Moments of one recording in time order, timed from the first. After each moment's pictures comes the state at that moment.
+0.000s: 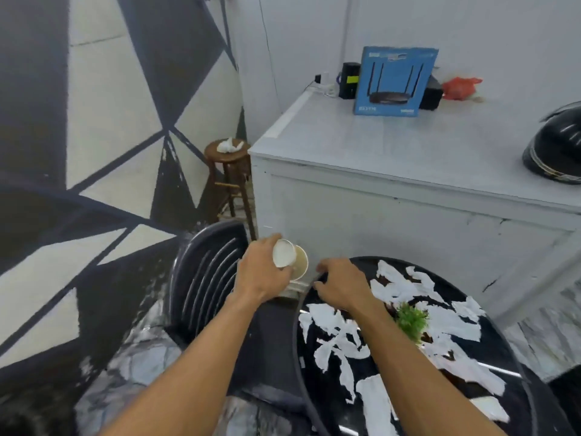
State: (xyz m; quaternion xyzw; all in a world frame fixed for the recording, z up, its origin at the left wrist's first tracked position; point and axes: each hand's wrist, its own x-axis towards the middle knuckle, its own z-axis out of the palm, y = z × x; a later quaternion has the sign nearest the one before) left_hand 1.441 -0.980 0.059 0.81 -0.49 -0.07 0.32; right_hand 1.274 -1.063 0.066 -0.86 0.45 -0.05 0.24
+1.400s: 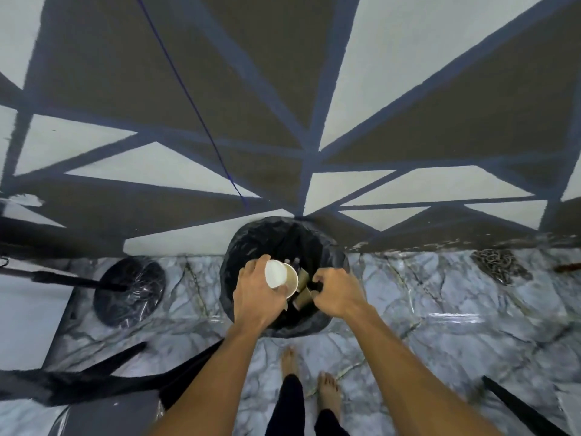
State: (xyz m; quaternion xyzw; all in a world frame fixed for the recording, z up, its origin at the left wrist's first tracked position) left_hand 1.795 -0.415 -0.112 0.93 0.25 -0.04 0.27; right_hand 1.858 -0.584 -0.095 -0.92 -0.11 0.30 0.22
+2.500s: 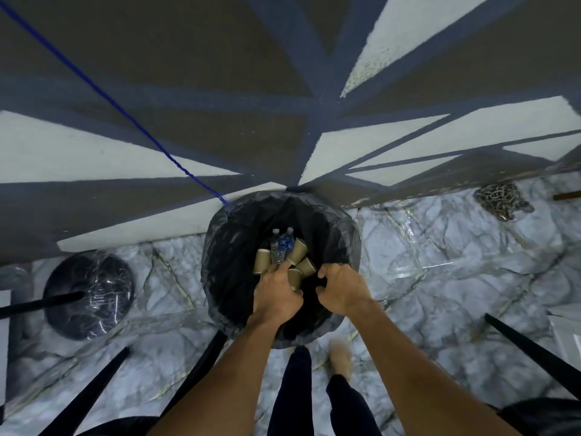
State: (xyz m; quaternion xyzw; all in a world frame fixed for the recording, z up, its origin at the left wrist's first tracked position) left_hand 1.890 -0.364 -0.279 0.91 0.15 -0.28 0.28; right_hand 1.930 -0.514 -0.248 -0.90 0.00 0.41 0.15
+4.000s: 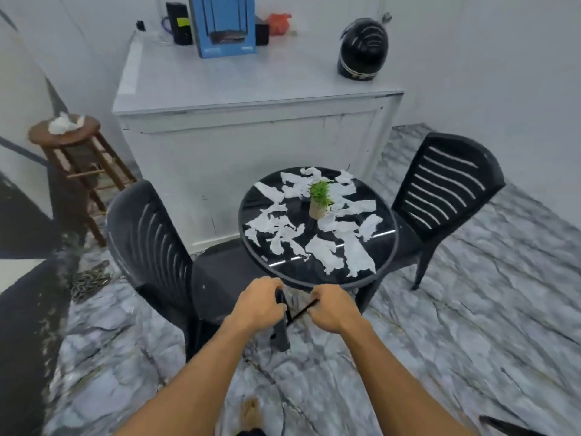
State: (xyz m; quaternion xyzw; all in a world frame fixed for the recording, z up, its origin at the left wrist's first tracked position) left_hand 1.387 -0.776 -0.041 0.60 -0.74 -0.29 0.05; right_hand 1.203 -0.749 -0.025 -0.64 0.71 -0.01 0.29
